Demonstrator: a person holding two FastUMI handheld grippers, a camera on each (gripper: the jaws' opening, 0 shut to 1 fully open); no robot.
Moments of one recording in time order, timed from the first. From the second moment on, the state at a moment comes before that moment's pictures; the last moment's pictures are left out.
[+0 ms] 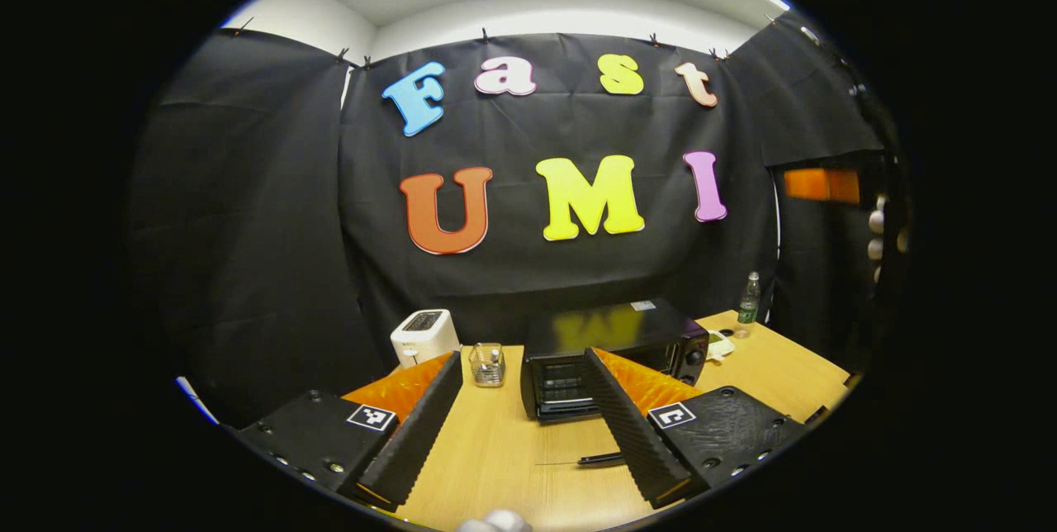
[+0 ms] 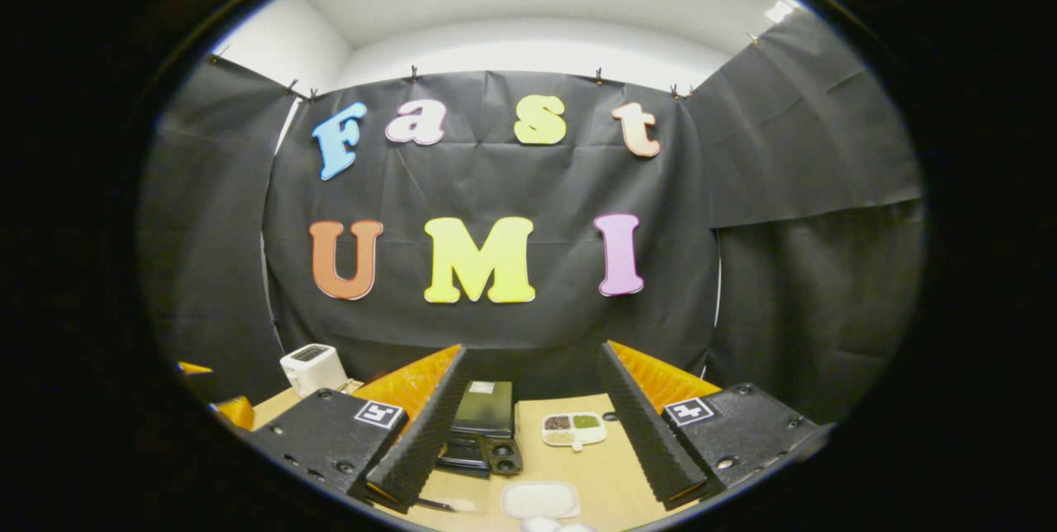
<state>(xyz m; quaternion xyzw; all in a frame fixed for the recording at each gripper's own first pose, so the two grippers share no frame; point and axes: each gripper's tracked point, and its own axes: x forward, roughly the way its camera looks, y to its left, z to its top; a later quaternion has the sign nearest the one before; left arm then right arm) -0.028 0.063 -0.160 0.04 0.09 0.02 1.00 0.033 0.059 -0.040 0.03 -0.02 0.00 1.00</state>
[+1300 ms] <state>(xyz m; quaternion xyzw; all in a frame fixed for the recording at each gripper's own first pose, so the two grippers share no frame) -0.023 -0.051 -0.464 0.01 0.34 -0.03 0.94 0.022 0.011 -0.056 0.02 0.02 0.00 1.00</state>
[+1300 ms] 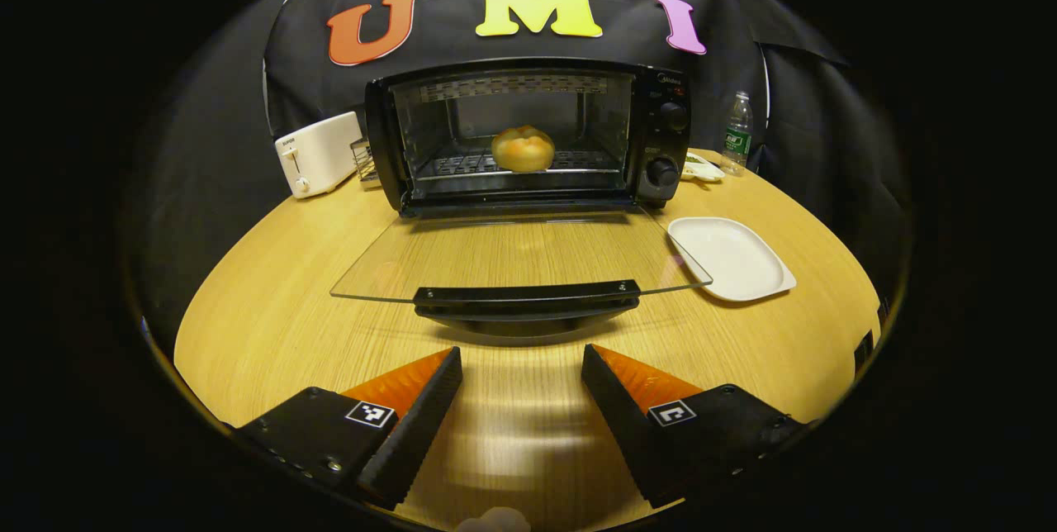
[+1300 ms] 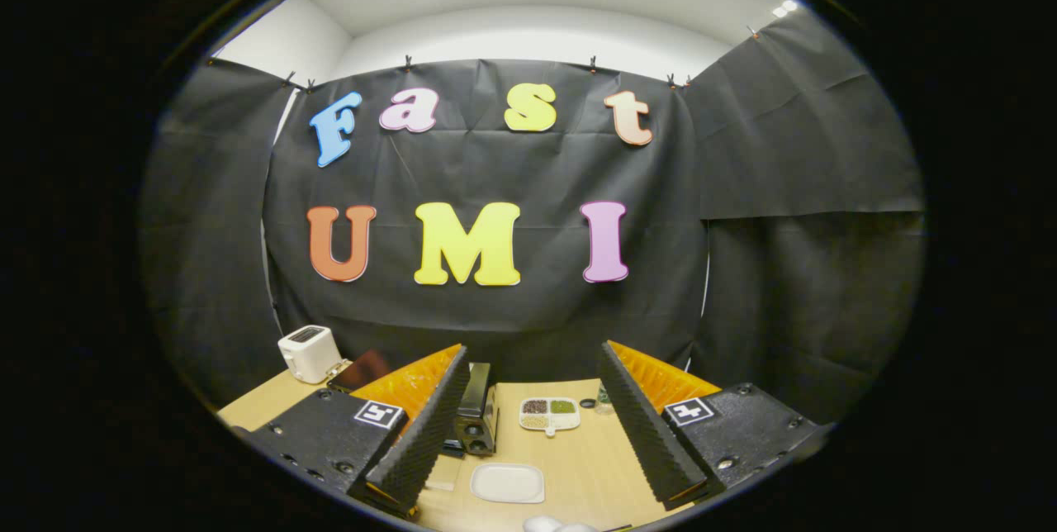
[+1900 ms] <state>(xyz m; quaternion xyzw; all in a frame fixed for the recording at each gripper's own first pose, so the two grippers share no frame) -0.009 -0.049 -0.465 0.02 0.35 -0.03 0.94 0.032 0.006 -0.068 0.02 0.03 0.00 1.00</state>
